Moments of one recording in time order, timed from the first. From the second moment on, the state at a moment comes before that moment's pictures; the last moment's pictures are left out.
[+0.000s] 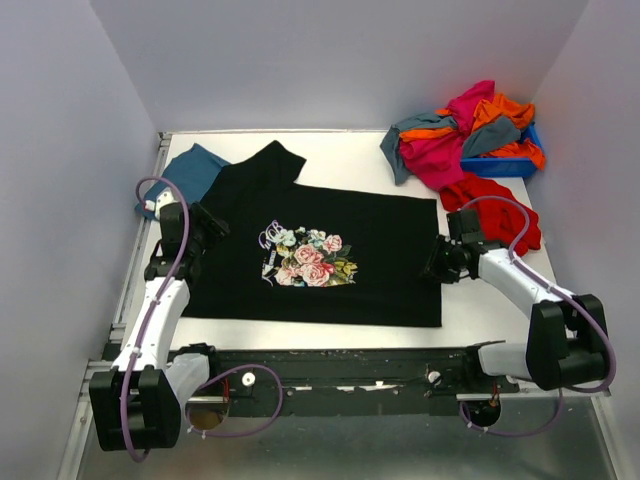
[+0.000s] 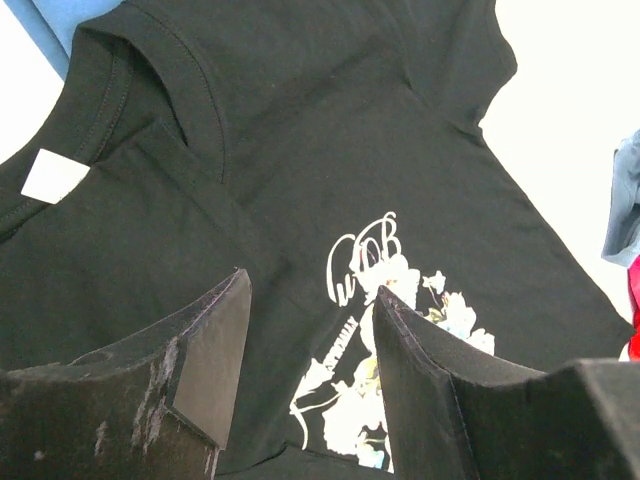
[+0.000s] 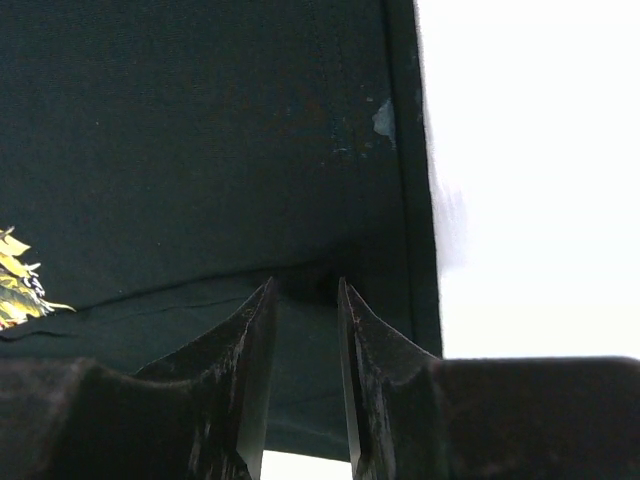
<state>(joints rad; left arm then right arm) 0.03 0.99 0.66 -0.22 -0.01 -0.69 0.16 1.30 0.68 -0.48 -0.09 0.53</state>
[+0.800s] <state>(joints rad) 0.03 1.11 0.71 -0.21 0.01 -0.71 0.18 1.26 0.74 -0.54 0.04 0.59</state>
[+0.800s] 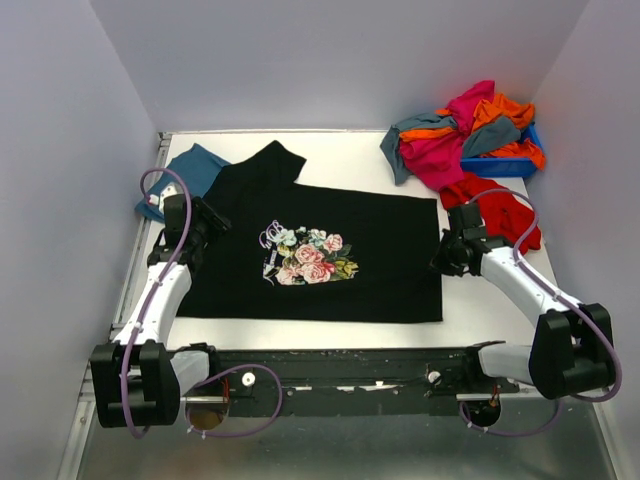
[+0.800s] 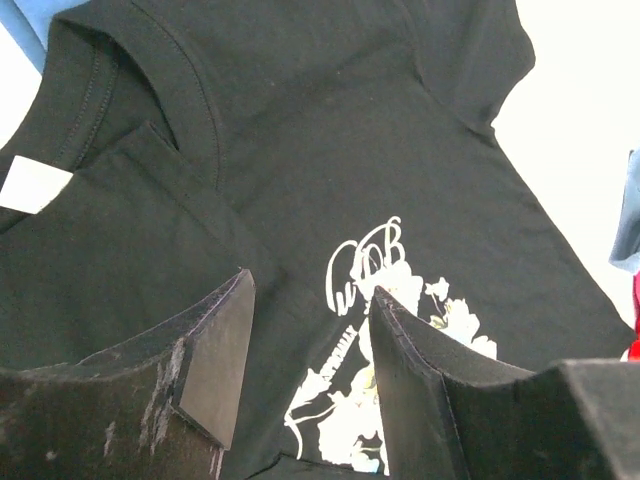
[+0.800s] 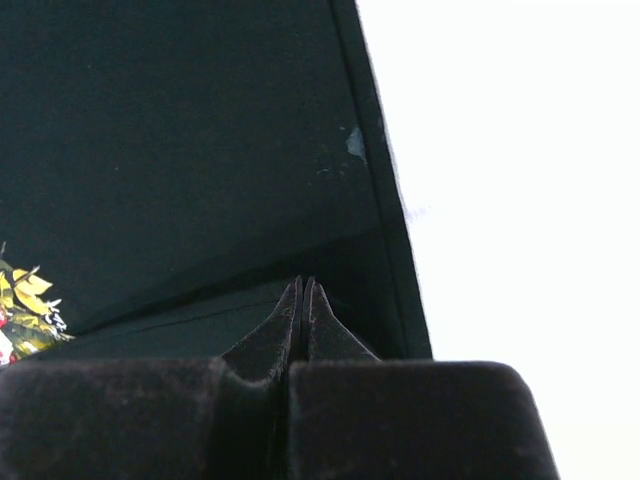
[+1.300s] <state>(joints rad) 0.03 1.22 0.73 -0.21 -0.10 -0.70 0.21 1.23 0.74 -0.53 0.12 0.58</state>
